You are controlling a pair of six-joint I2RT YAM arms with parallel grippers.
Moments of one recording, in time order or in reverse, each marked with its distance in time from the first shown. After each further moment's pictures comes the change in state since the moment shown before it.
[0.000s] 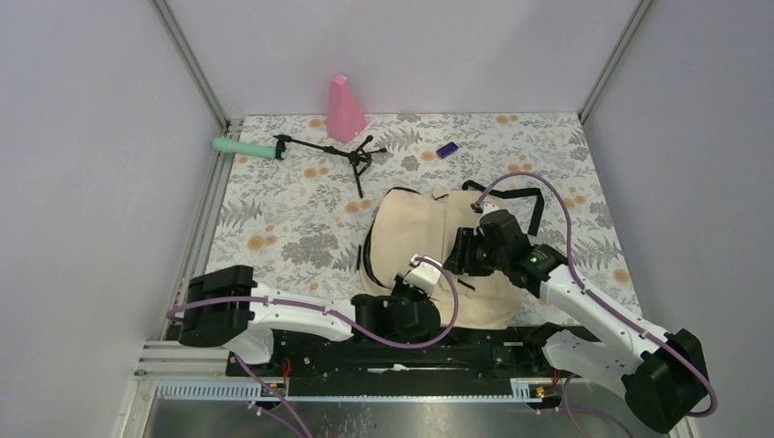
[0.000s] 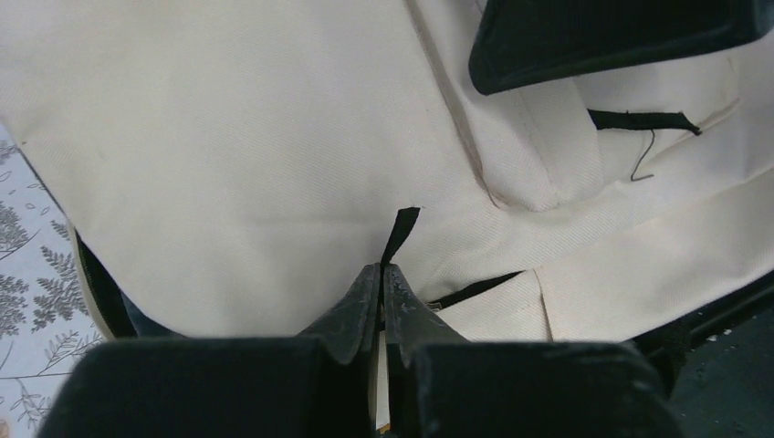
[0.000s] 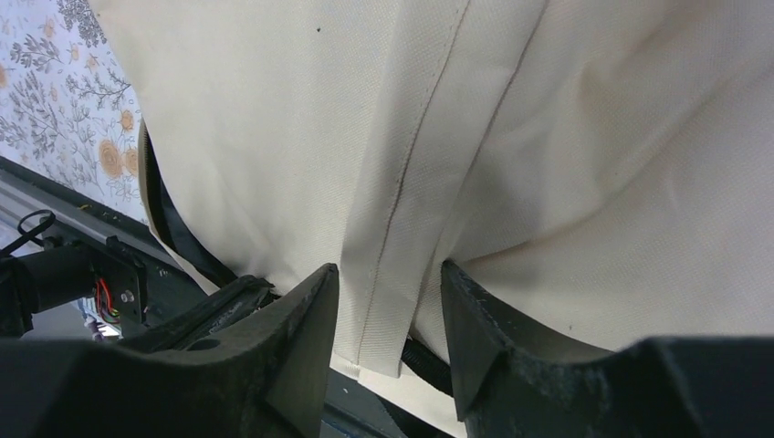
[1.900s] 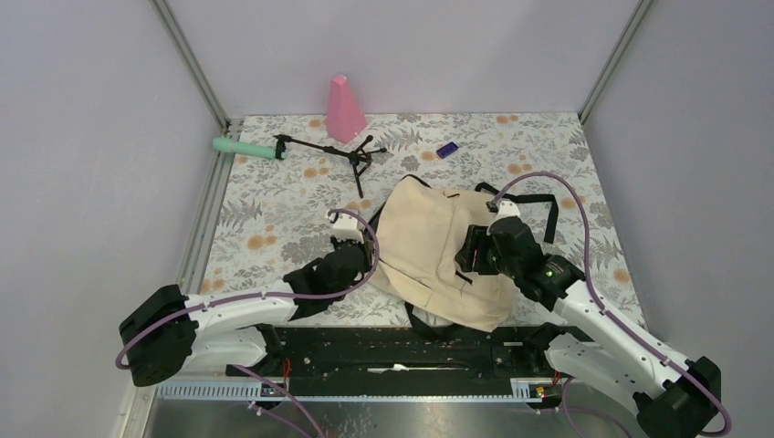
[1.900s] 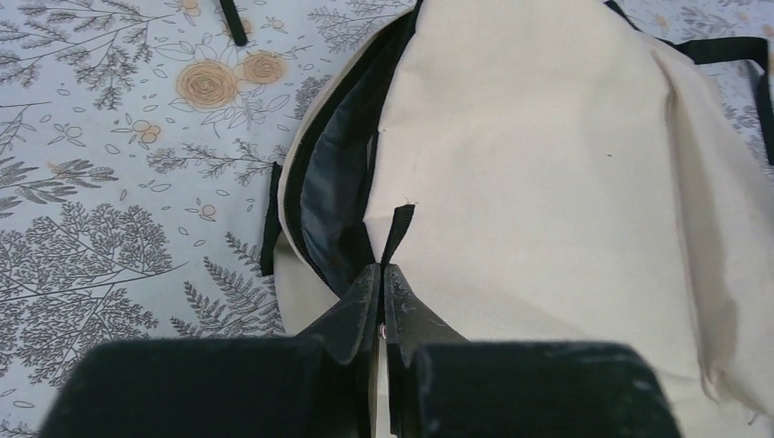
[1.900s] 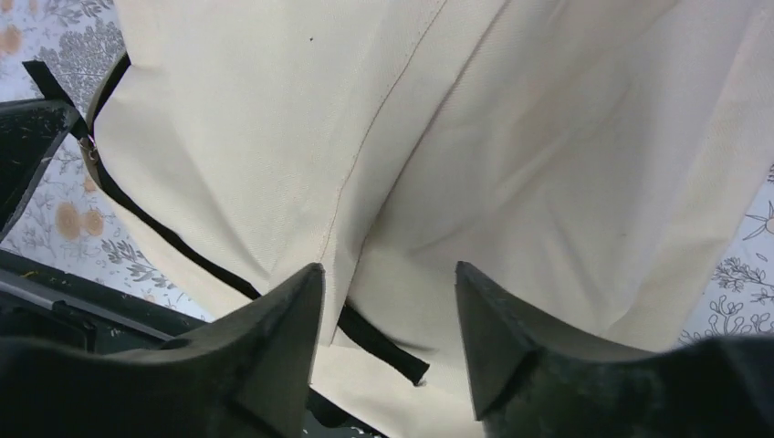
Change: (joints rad) left arm 0.483 -0.375 -0.365 0.344 0.211 0.034; right arm 0.039 -0.135 -0.008 -0.032 0.226 -0.006
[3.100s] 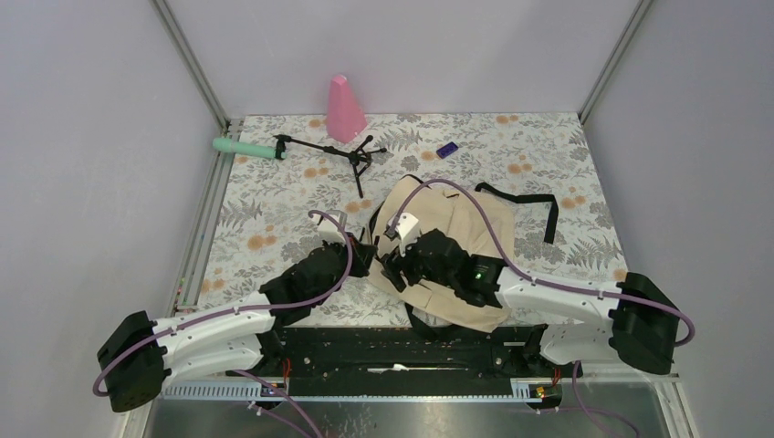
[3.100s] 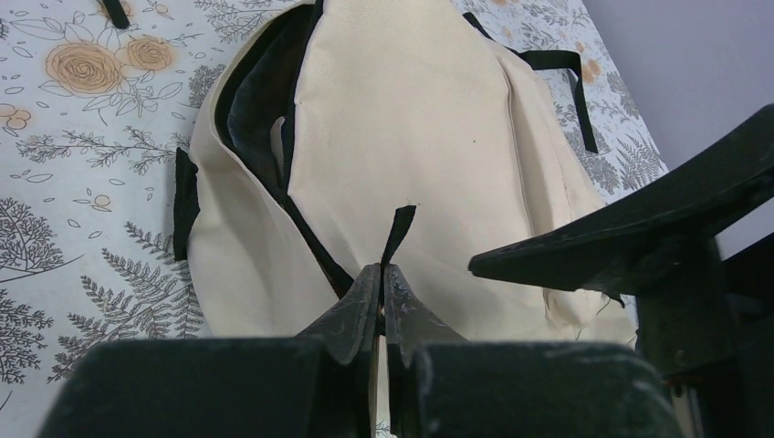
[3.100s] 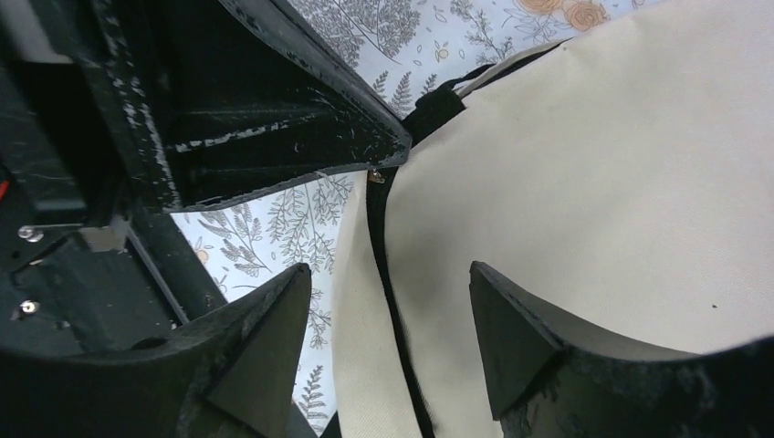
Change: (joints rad) left arm 0.036 -0.227 -0.083 0.017 0.246 -0.085; right arm 0.447 0.396 0.097 0.531 0.014 -0.463
